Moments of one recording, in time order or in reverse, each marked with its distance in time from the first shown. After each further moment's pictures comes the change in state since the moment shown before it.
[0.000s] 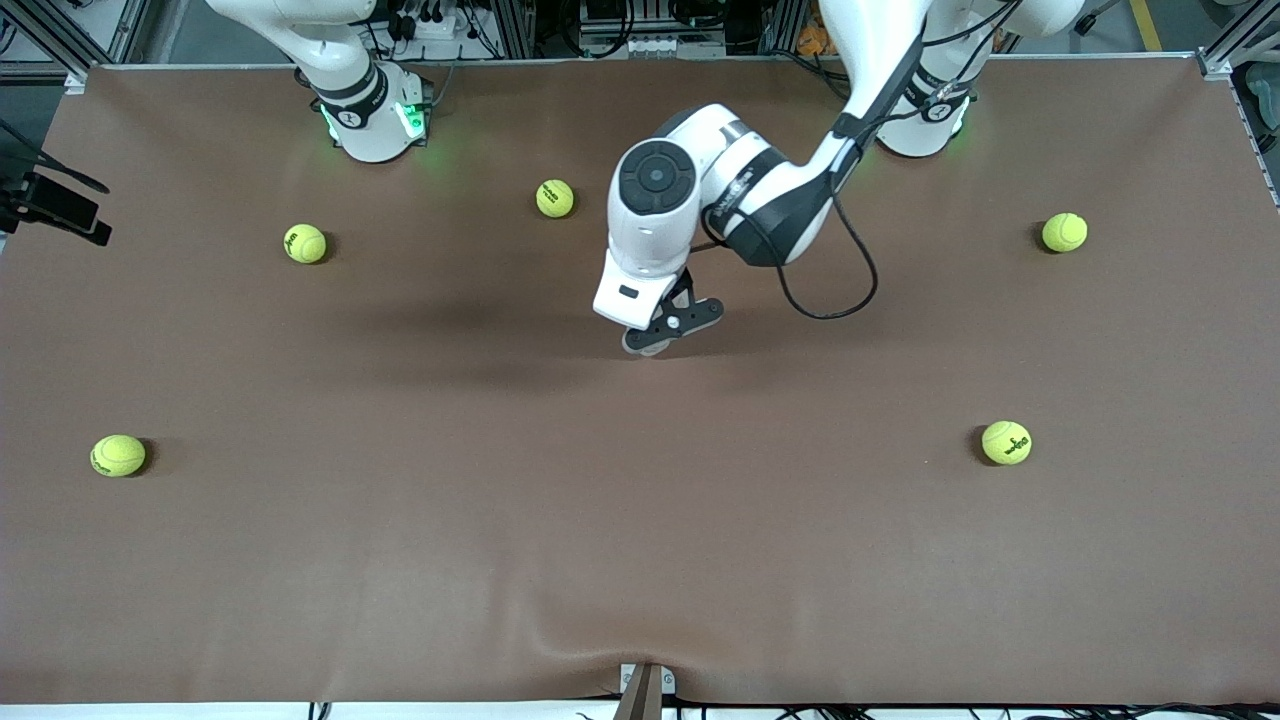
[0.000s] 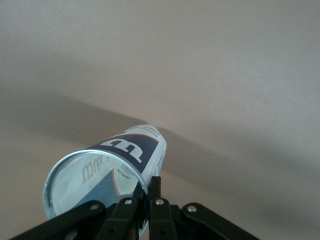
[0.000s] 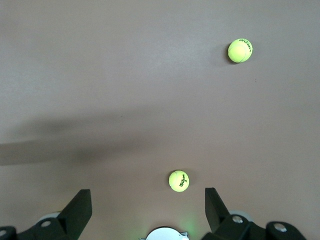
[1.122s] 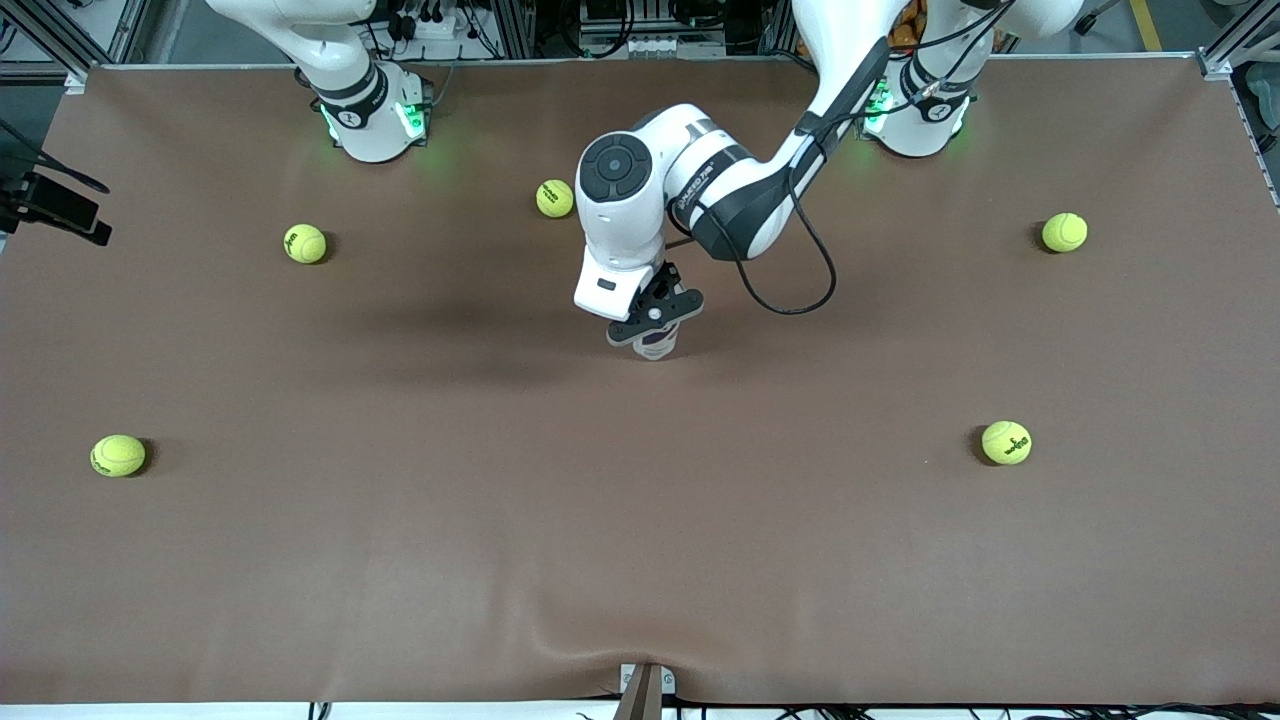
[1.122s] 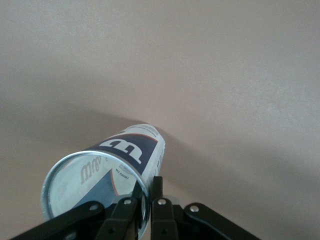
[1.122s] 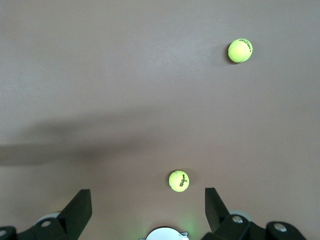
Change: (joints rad) left arm -0.053 0.036 0.018 0.014 0.060 0.001 -0.076; right arm 0.000 0.000 0.000 0.000 0.000 0.000 0.000
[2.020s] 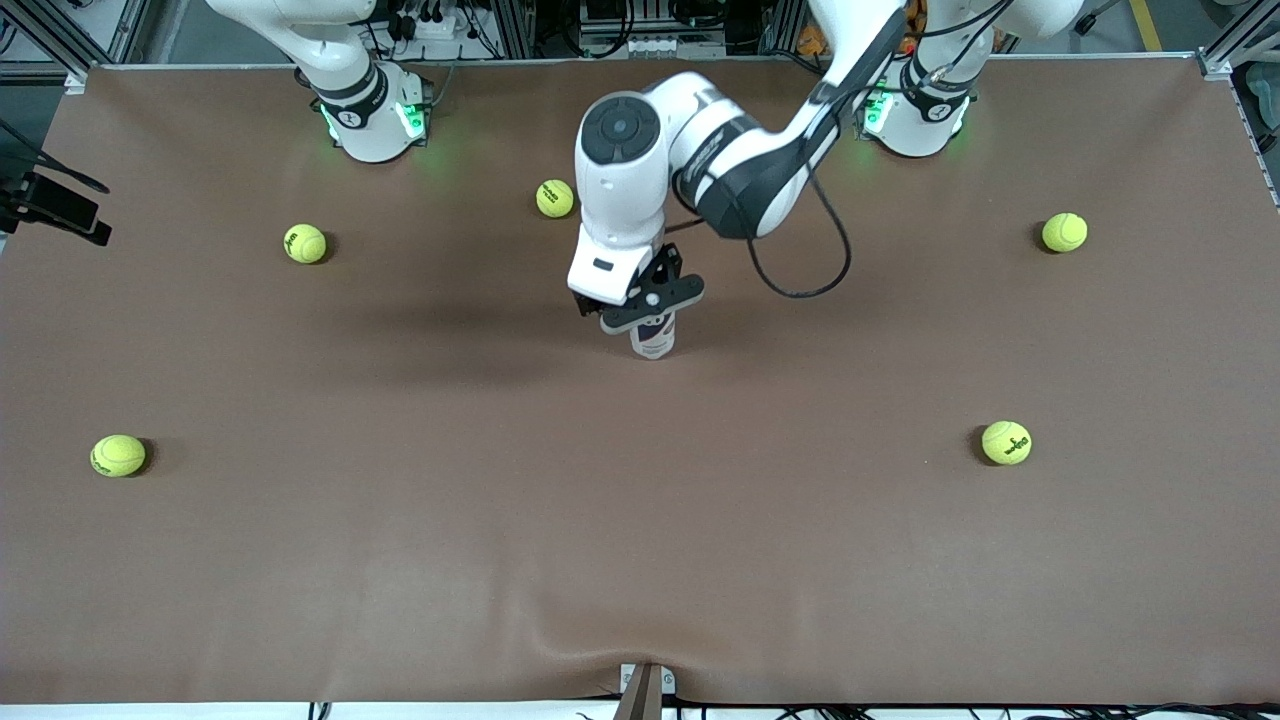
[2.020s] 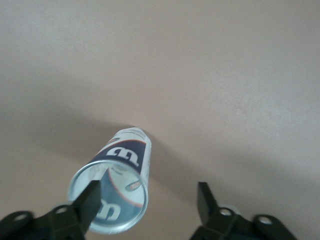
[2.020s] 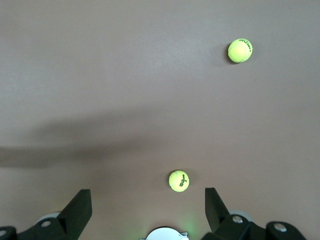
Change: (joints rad) left arm 0.004 -0.068 0.002 0.040 0.000 -0.031 -0.003; right arm 0.000 0.000 -0.001 0.000 0.000 0.000 0.000
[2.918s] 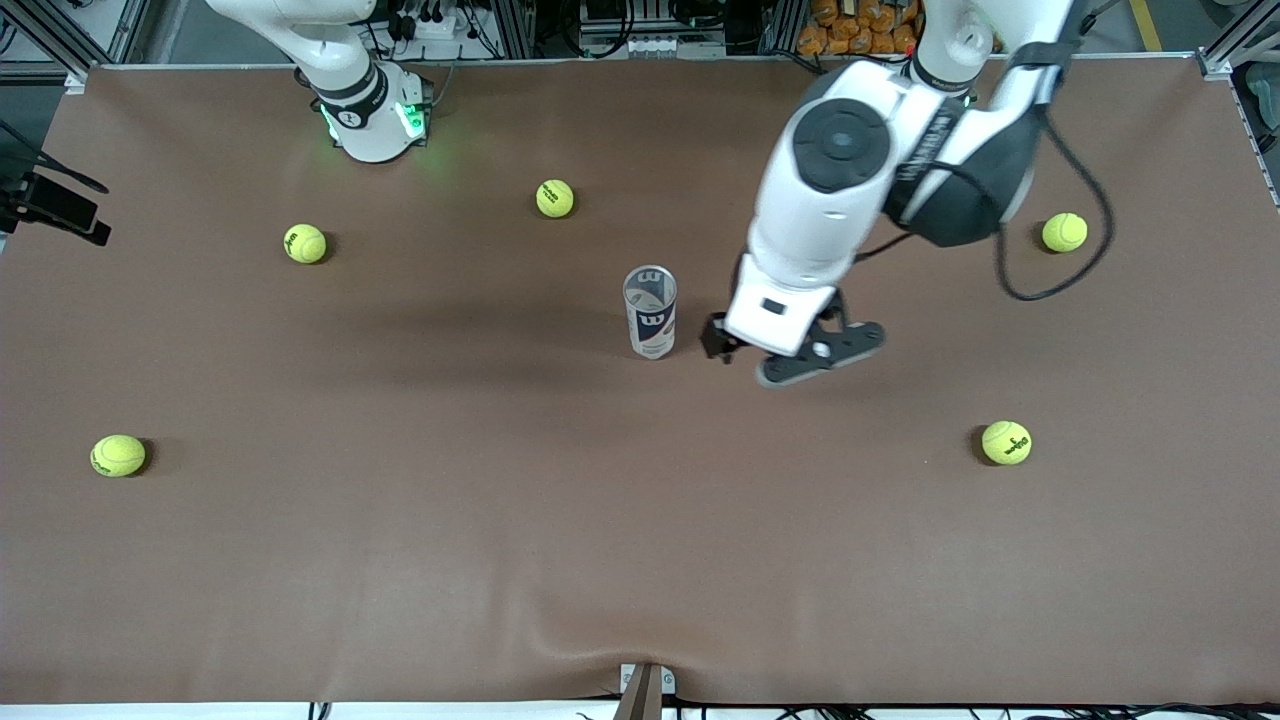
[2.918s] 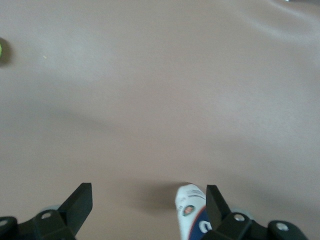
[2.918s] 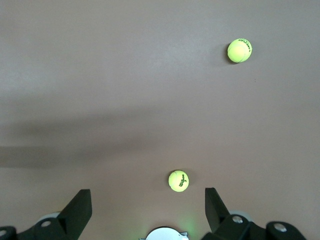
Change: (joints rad) left arm 0.276 -0.137 0.013 0.004 0.002 -0.143 0.373; right arm 0.000 0.000 -0.001 0.000 -0.001 0.000 0.000
